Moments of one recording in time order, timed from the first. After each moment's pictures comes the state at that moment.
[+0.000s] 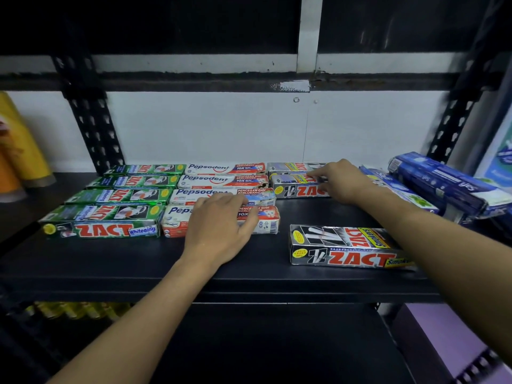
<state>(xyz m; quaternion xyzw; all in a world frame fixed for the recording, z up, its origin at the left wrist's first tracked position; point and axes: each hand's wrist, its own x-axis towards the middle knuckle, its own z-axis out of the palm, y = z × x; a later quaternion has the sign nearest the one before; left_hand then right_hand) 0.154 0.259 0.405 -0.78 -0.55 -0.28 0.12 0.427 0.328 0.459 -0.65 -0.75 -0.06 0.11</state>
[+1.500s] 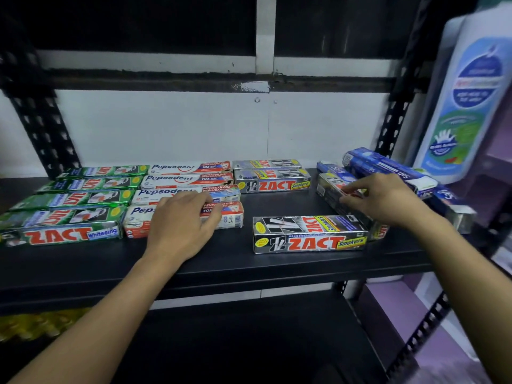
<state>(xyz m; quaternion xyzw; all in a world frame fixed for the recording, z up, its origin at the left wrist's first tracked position) 0.152 0.254 0.406 -0.78 -0.54 -0.30 0.11 0.508 0.198 0.463 -0.74 -0.64 -0.02 0.19</state>
